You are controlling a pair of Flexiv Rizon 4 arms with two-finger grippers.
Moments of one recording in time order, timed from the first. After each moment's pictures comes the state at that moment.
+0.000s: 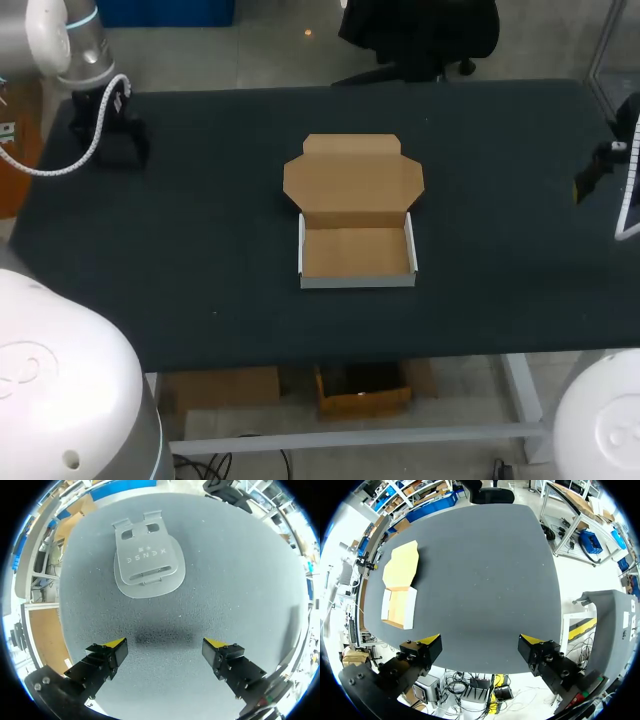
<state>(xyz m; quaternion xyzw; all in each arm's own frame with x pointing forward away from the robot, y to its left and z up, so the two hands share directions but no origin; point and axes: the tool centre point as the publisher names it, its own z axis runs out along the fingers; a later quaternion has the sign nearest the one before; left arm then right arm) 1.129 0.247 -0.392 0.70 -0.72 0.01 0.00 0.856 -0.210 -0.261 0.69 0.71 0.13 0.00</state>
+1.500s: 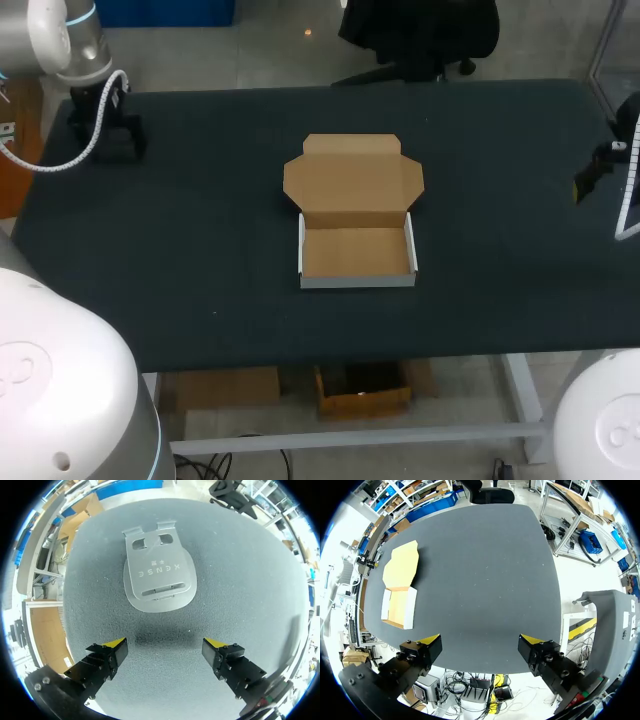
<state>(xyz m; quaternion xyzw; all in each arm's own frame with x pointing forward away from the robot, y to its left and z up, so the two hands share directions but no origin) 1.145 0.257 -0.392 0.71 -0.70 0.01 -0.01 0.856 -0.210 -0.261 0.69 0.71 0.13 0.00</state>
